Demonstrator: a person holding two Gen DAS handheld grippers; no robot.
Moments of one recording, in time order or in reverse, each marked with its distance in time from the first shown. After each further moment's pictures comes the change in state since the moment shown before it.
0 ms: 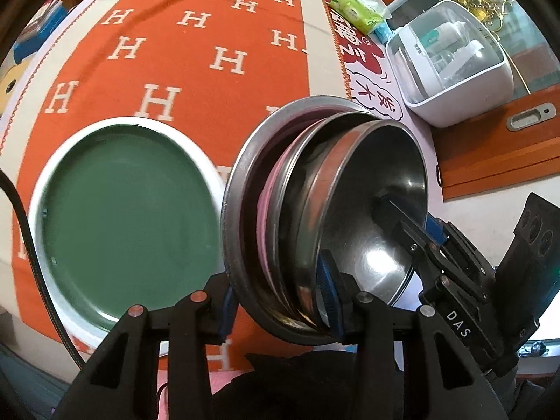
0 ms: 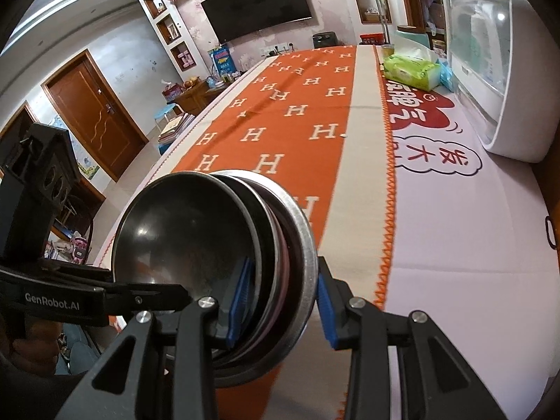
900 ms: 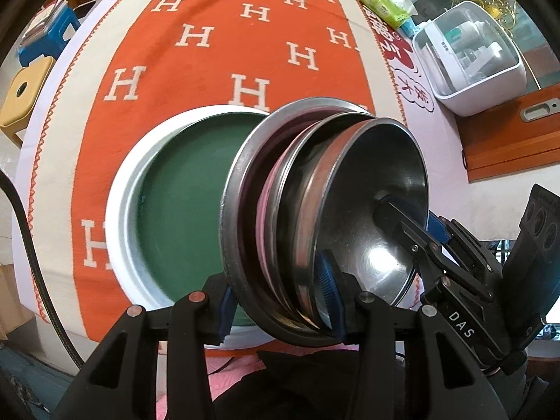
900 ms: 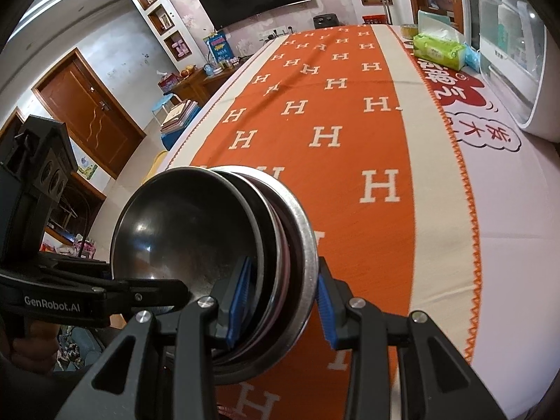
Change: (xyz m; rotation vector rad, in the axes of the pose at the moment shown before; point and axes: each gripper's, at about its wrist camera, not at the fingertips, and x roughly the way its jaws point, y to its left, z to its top) left arm -0.026 0.092 0.001 0.034 0.070 0.060; right arm 0.047 0.092 -0.011 0.061 0.068 -0.002
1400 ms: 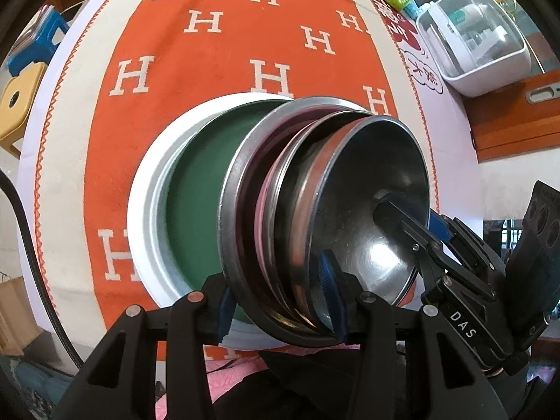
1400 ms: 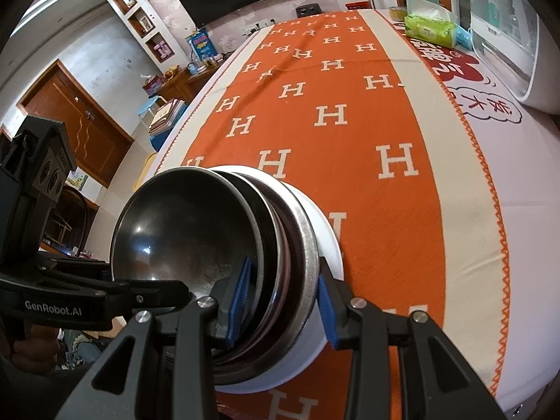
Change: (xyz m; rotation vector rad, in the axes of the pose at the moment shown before) left arm 0.010 0.026 0.008 0.061 0.072 0.016; right arm 0.022 0.022 -0.011 0.084 0.023 -0.033
